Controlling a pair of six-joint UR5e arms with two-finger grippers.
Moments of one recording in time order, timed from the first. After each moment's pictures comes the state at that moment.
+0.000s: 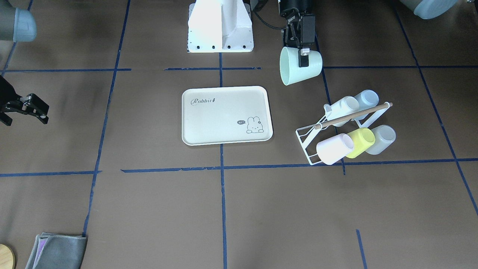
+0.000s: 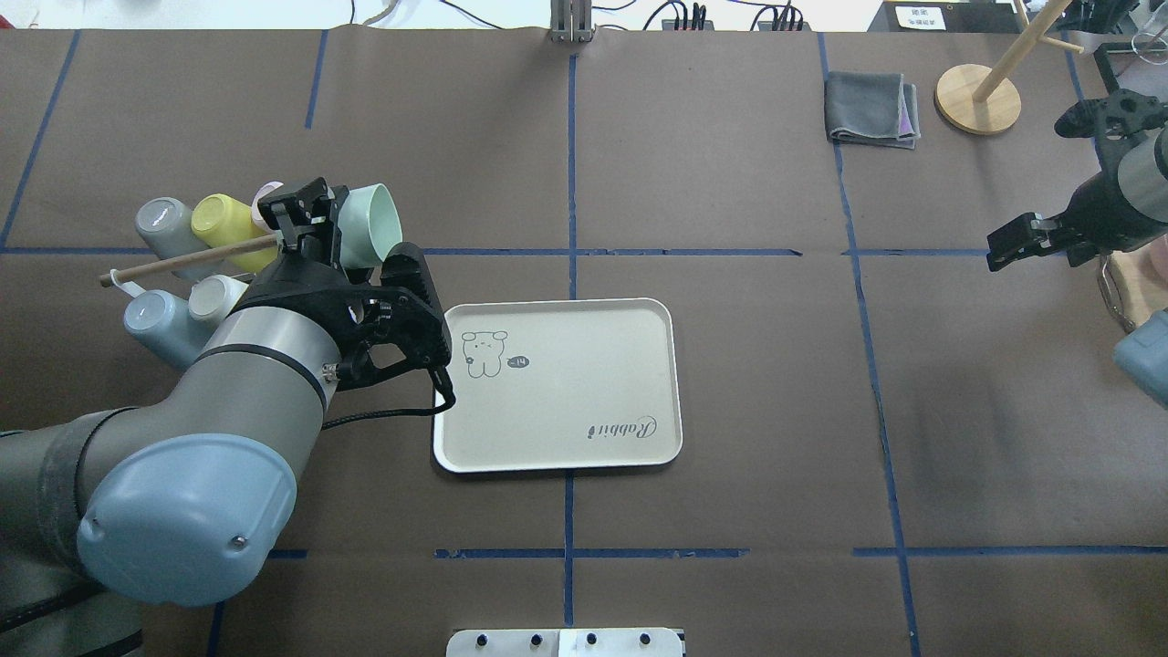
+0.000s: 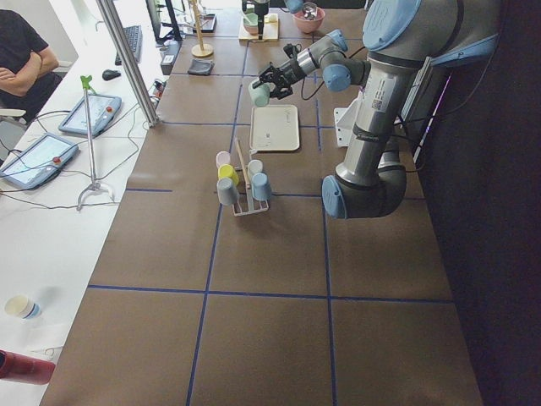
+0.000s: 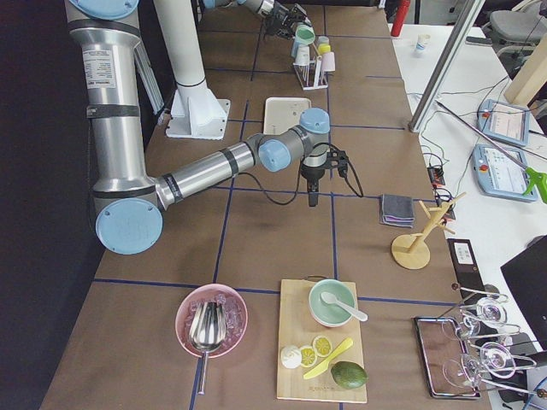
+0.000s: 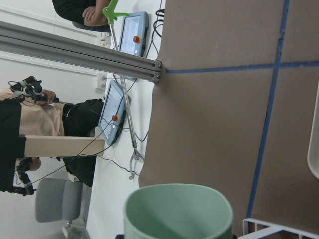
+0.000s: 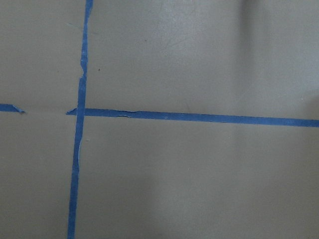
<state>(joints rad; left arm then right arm) -0.30 -2.03 -2.28 -1.37 -0.84 -0.02 1.07 -1.50 1.91 -1.48 2.15 0.65</state>
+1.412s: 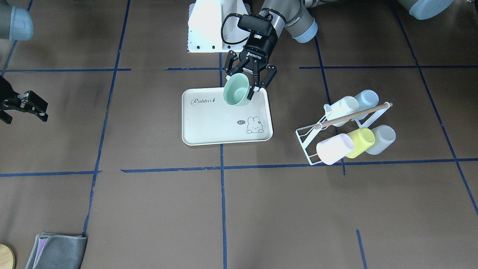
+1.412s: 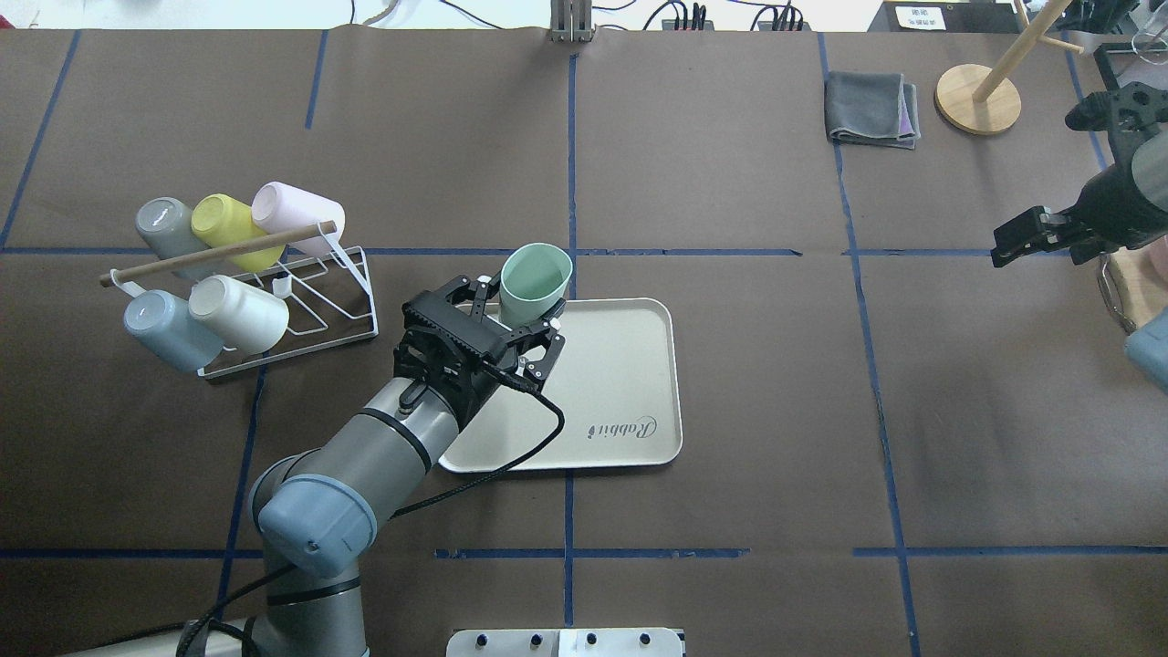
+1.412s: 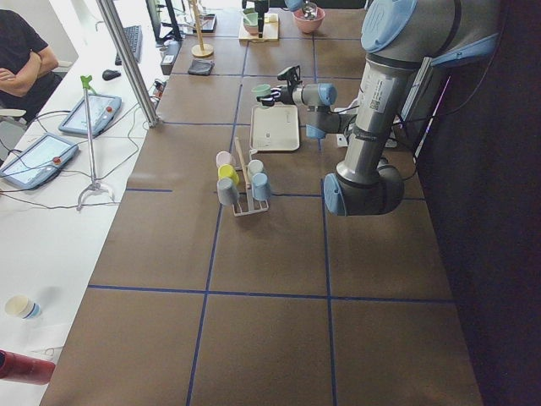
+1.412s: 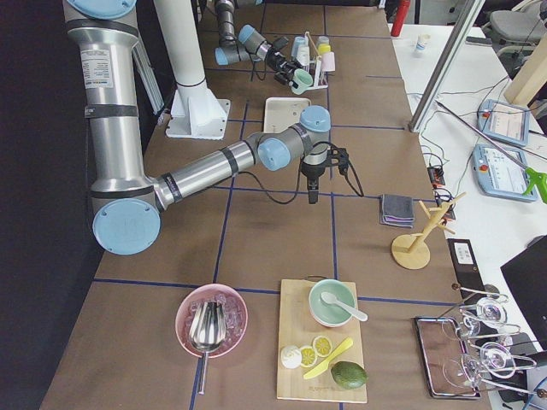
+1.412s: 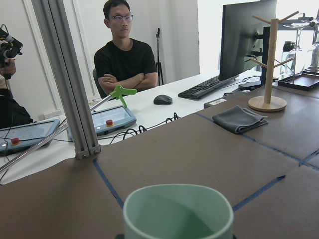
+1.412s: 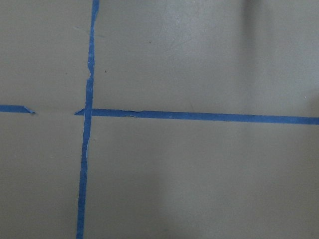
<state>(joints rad) -0.24 -2.07 -1.60 -2.76 -0.88 -0.52 1.09 -1.50 1.91 -1.48 2.19 0.64</state>
